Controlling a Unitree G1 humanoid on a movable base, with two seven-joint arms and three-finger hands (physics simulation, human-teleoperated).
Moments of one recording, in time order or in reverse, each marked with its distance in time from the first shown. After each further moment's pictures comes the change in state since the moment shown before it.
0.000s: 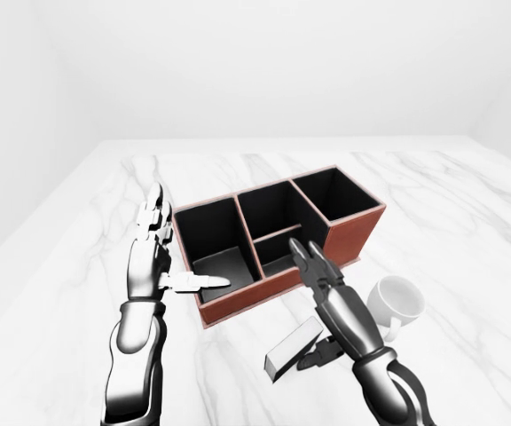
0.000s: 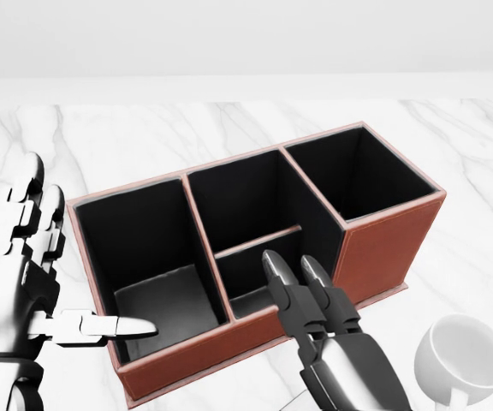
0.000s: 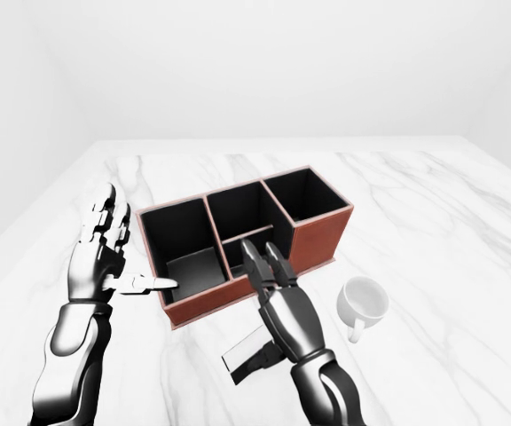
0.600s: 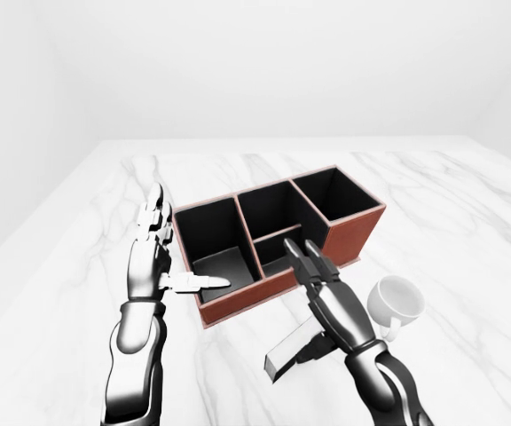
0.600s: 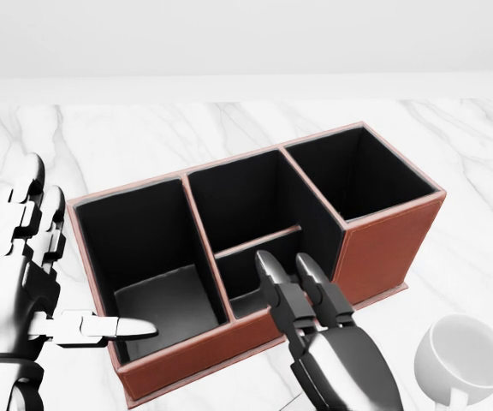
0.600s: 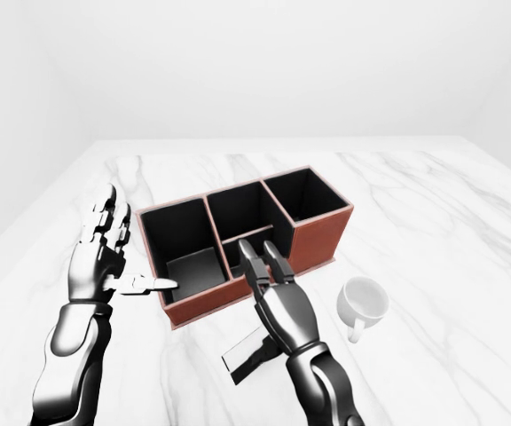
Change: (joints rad) left arm 0.002 -0.001 0.000 0.002 0.002 0.000 -0.002; right arm -0.045 -0.001 0.012 0.066 -0.088 0.000 -0.020
